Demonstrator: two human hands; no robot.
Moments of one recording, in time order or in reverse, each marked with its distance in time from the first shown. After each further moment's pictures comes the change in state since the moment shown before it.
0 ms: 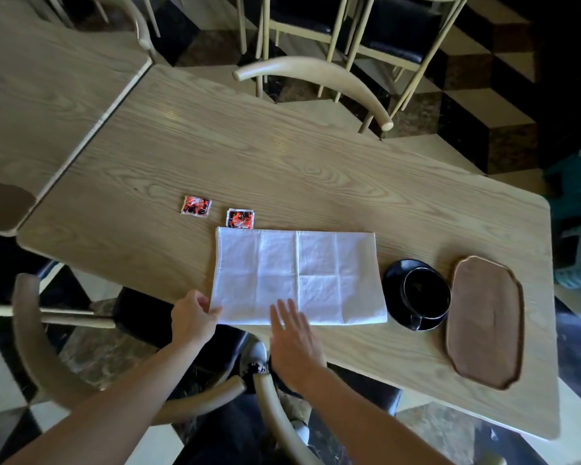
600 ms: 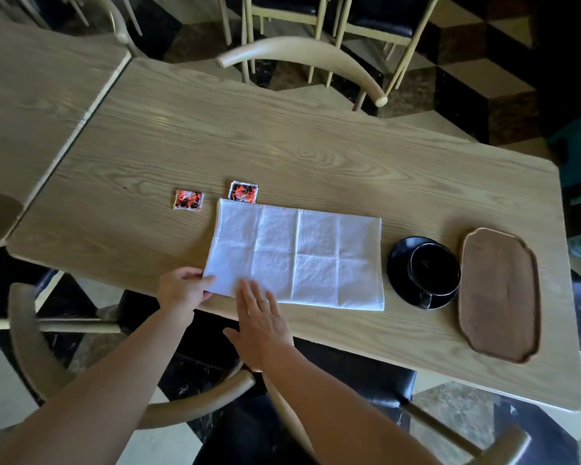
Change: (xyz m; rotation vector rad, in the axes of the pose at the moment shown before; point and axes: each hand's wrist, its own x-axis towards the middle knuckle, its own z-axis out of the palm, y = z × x) left_hand 0.040 0.021 -0.010 -0.639 0.007 -0.254; right_hand 0.045 -0.051 0.025 -0.047 -0.015 -0.059
